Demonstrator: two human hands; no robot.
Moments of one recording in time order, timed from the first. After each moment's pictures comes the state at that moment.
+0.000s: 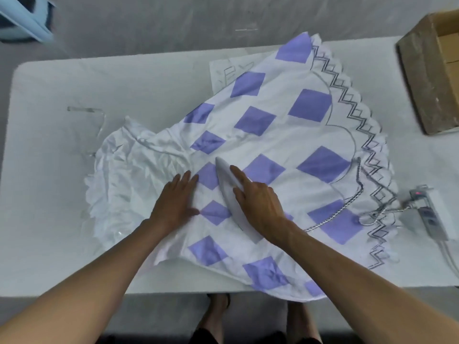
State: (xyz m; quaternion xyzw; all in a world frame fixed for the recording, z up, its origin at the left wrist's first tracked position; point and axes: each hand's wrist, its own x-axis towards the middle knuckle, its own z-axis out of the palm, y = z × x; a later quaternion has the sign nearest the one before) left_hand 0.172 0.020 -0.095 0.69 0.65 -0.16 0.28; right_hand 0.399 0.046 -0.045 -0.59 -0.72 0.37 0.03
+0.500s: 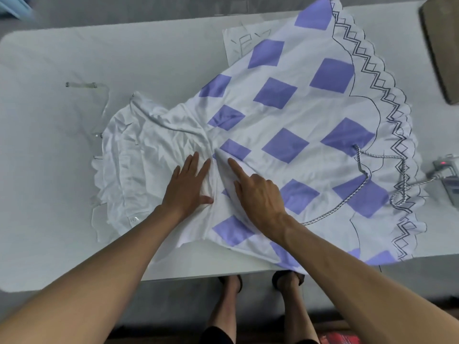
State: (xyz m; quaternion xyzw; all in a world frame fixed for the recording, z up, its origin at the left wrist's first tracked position) left_hand 0.132 -0.009 -0.126 0.72 0.63 -0.12 0.27; right_hand 0.329 -0.007 -0.064 -0.60 -0.76 0.24 0.04
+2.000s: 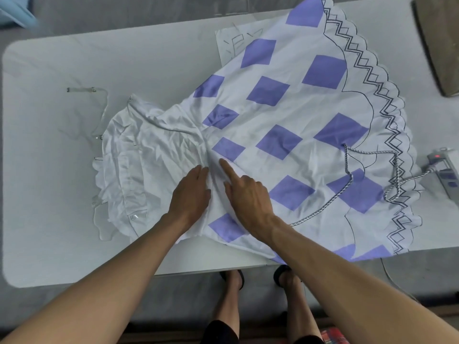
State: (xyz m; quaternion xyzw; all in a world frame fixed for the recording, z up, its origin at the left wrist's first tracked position) left_hand 0.162 -0.030 -0.108 0.67 0.68 -0.06 0.29; right_hand 0.323 -0.017 -0.060 -0.61 -0.73 0.29 0.01
